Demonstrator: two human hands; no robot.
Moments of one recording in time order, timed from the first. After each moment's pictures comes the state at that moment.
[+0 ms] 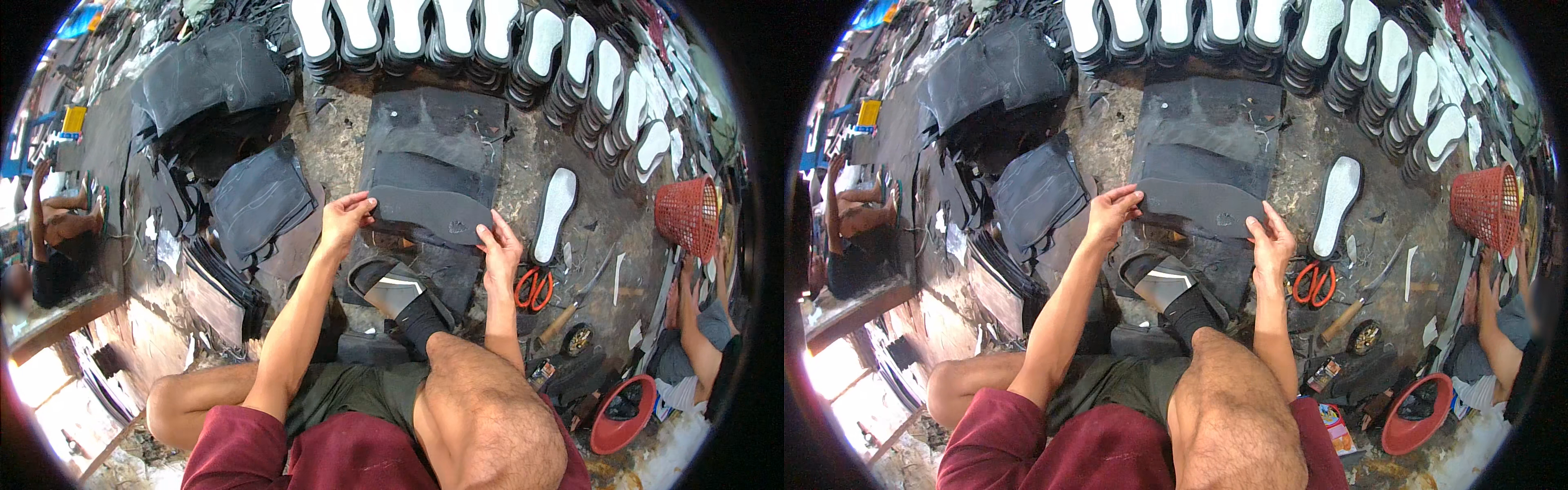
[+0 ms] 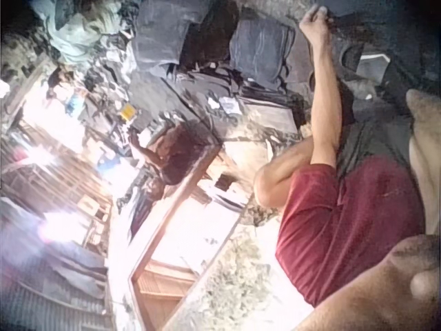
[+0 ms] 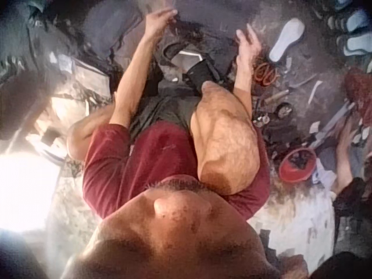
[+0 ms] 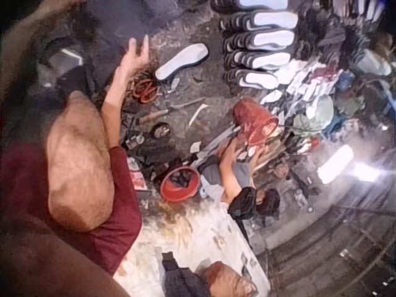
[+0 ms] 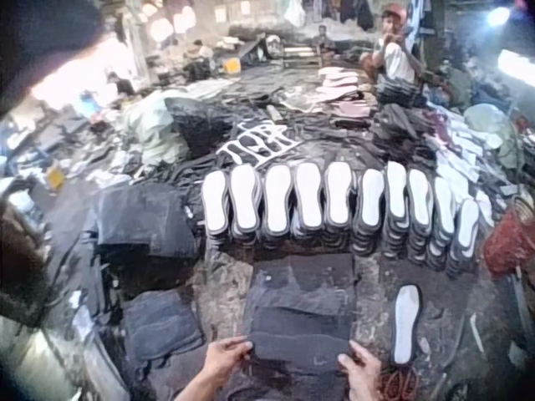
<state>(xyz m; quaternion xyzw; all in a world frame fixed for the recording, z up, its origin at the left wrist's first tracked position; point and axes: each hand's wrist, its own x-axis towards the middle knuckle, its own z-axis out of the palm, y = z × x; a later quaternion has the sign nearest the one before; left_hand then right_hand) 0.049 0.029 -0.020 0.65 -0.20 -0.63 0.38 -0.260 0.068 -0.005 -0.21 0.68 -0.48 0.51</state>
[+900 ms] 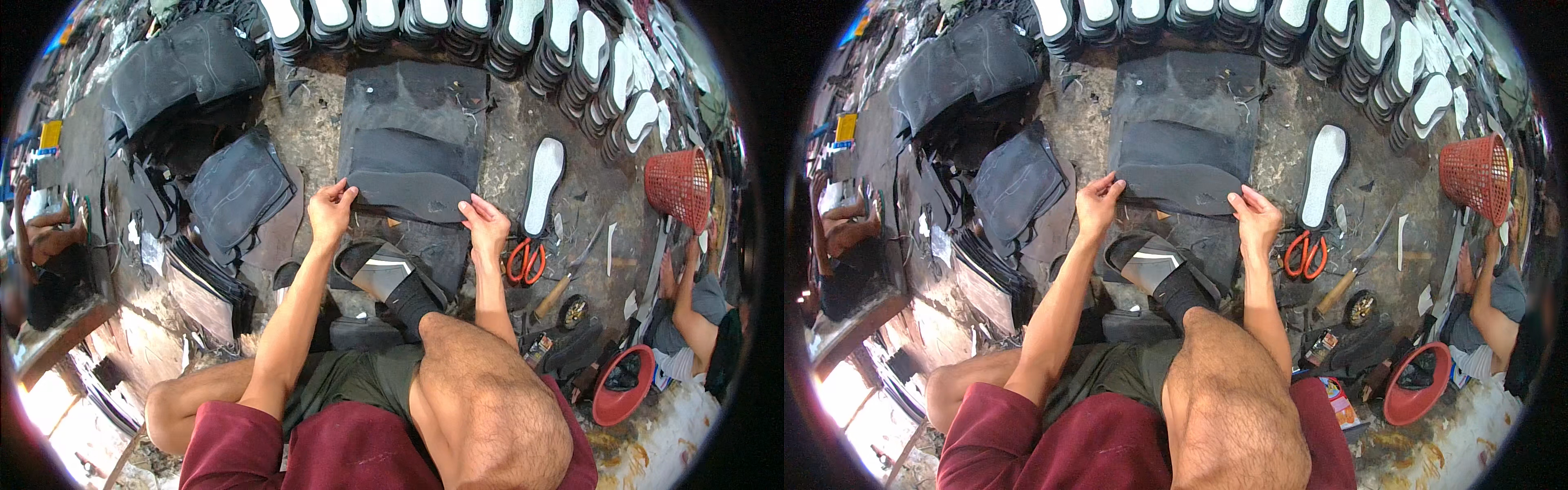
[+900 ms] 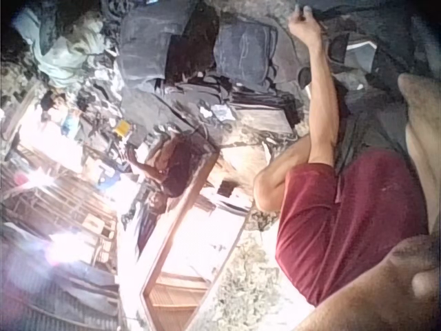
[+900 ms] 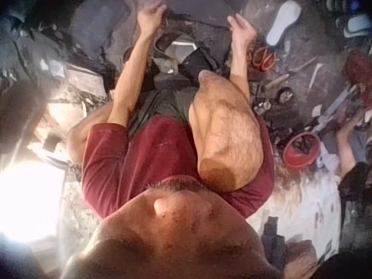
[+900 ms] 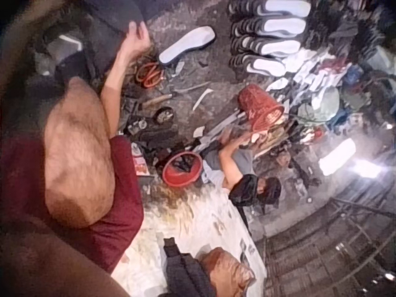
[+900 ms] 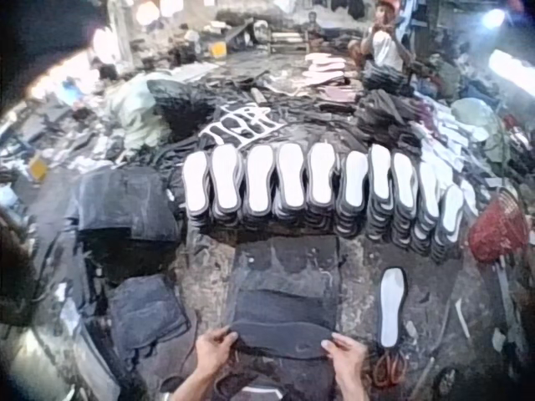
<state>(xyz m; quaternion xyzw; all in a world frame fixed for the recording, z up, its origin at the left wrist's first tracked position) 0.034 0.048 -0.033 0.75 -0.40 -0.41 0.32 -0.262 0.075 -0.025 -0.22 0.74 -0.44 0.47</state>
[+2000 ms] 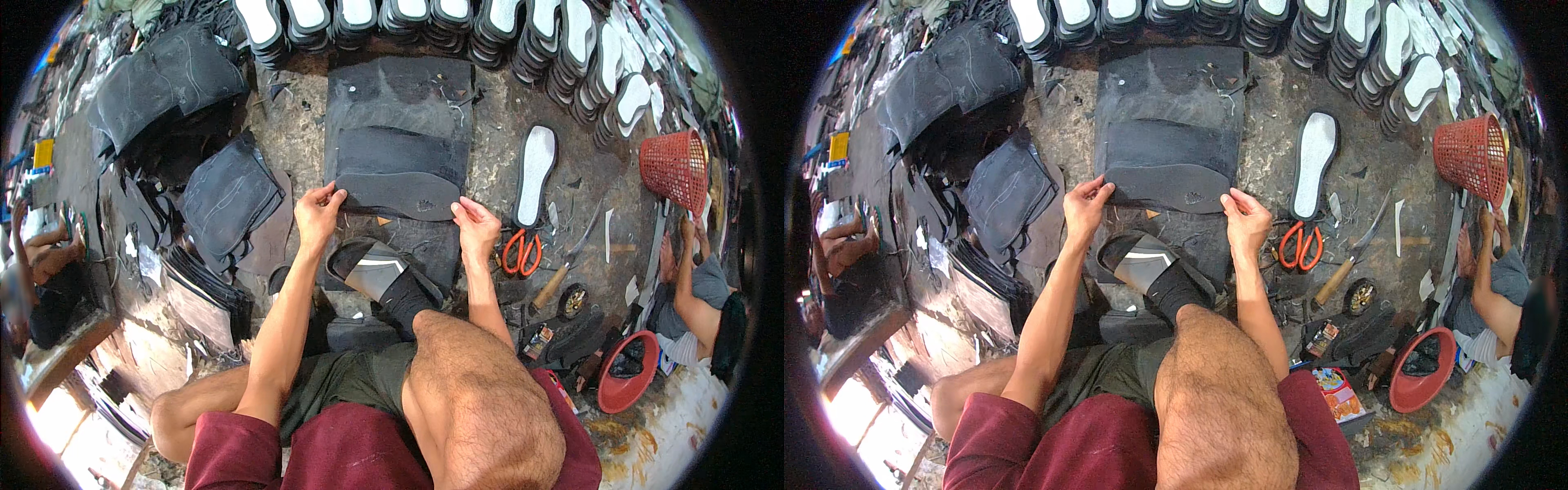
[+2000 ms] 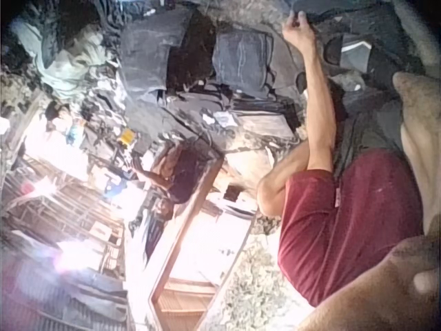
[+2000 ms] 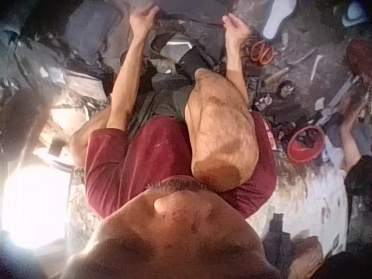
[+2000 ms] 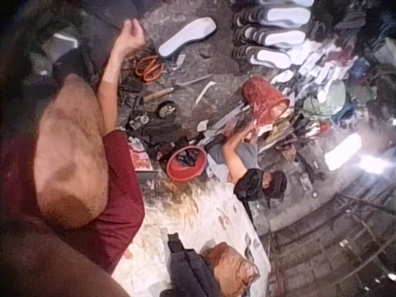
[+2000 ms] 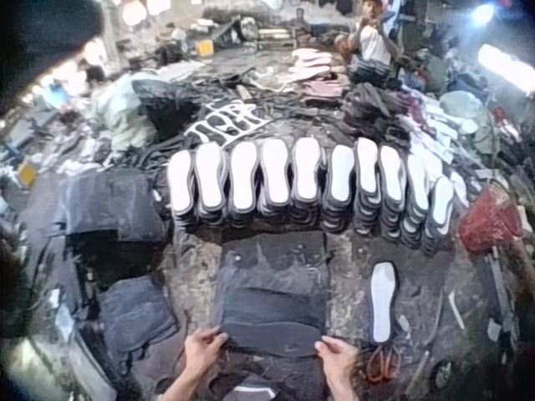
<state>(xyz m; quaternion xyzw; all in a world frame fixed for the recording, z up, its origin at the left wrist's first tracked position) 0.040 0.049 -0.030 0.74 -0.44 -0.40 0.31 -0.257 0.092 -0.035 -0.22 0.75 -0.46 0.43</state>
